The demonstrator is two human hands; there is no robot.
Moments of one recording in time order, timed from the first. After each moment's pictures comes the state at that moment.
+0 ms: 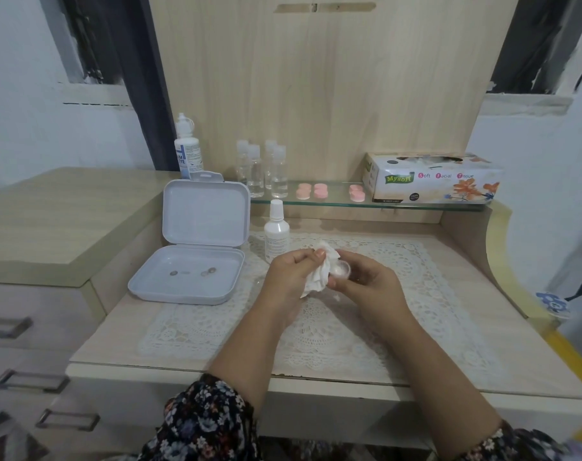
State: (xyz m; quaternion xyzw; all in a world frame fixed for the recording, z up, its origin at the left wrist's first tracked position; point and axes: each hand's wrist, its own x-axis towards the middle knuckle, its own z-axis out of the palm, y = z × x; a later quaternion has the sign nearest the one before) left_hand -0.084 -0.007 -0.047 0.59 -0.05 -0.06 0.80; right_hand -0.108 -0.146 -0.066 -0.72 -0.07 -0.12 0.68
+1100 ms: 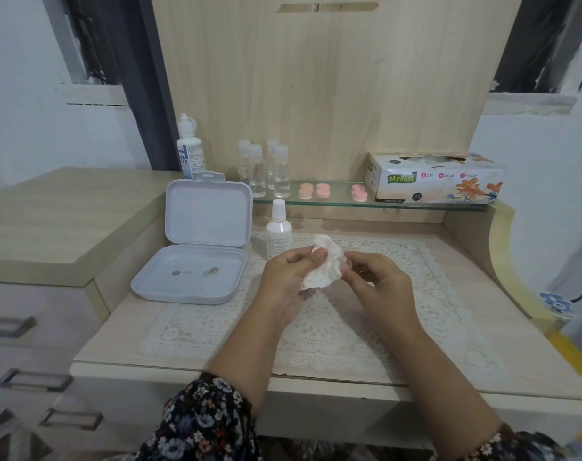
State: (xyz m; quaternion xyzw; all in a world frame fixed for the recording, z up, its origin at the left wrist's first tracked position) left_hand -0.074 -0.003 -0.054 0.56 0.01 -0.06 0.83; right_hand -0.107 -0.148 -0.072 -0.80 -0.07 -0.29 0.52
